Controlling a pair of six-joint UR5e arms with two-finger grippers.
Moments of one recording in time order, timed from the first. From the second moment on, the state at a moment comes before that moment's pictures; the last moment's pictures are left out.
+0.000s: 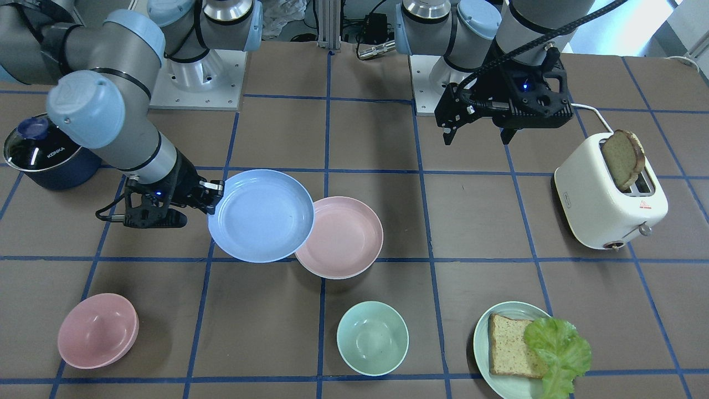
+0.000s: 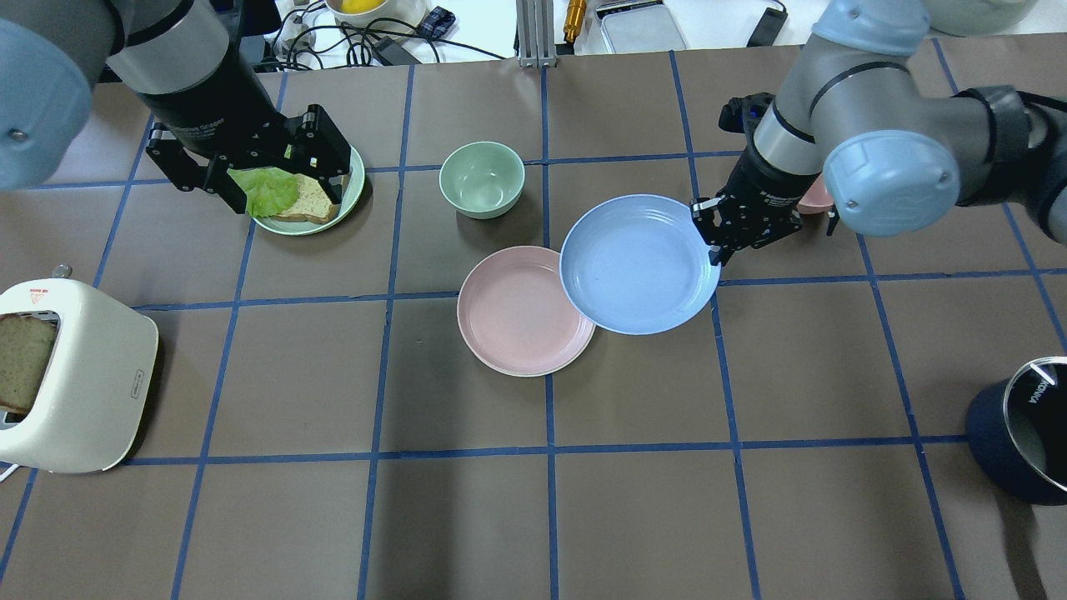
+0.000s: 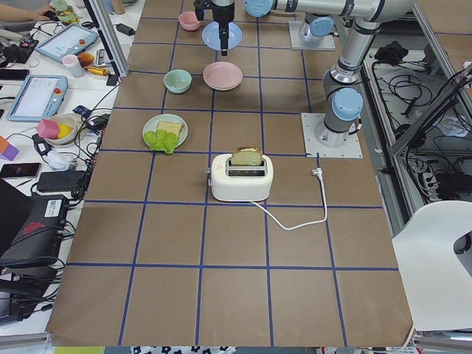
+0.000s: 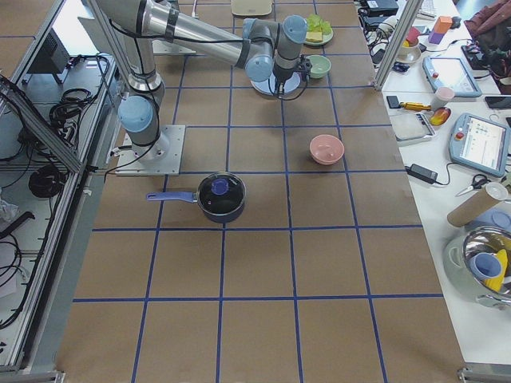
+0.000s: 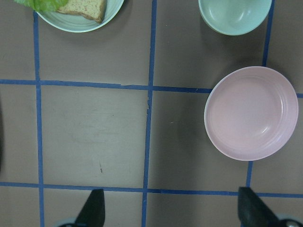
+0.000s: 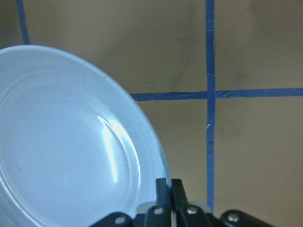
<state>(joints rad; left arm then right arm) -1.58 -1.56 -1.54 -1.59 1.56 -0.05 1.56 -1.38 1.78 -1.87 -1.41 0.03</state>
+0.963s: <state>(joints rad) -1.57 -1.56 -1.55 -1.58 1.56 -0.03 1.75 -1.28 1.78 -2.03 -1.34 0.36</state>
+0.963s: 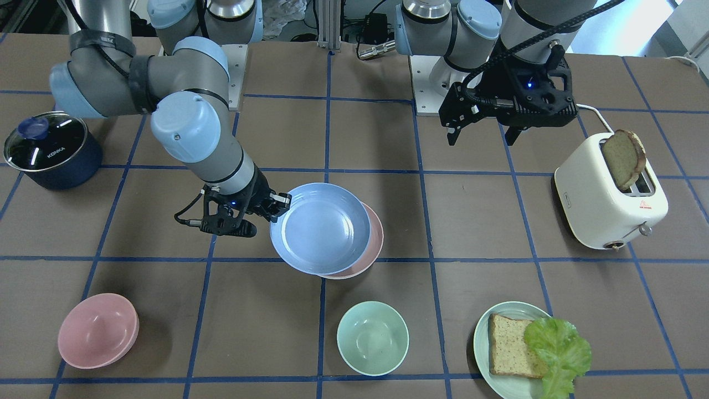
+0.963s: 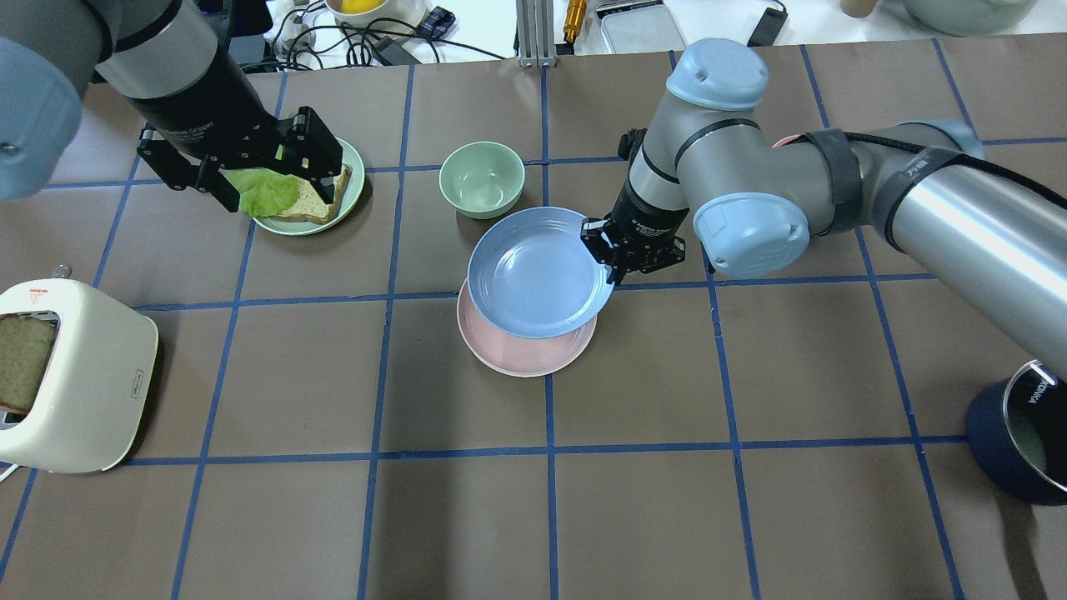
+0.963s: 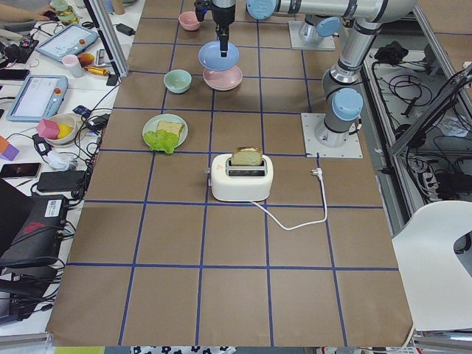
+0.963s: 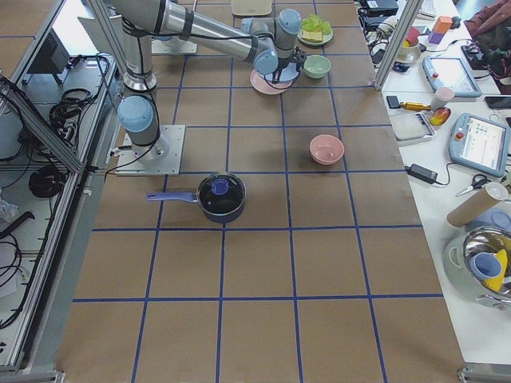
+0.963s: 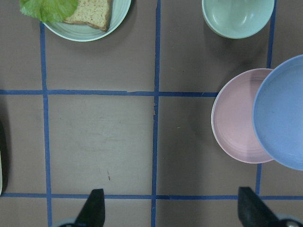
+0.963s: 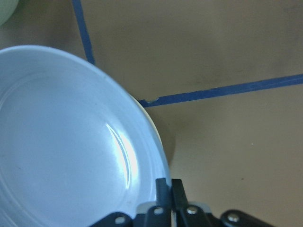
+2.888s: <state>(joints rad) -1.57 -1.56 -1.55 -1.57 1.56 -0.04 1.78 -1.21 1.79 -2.08 -1.33 0.41</state>
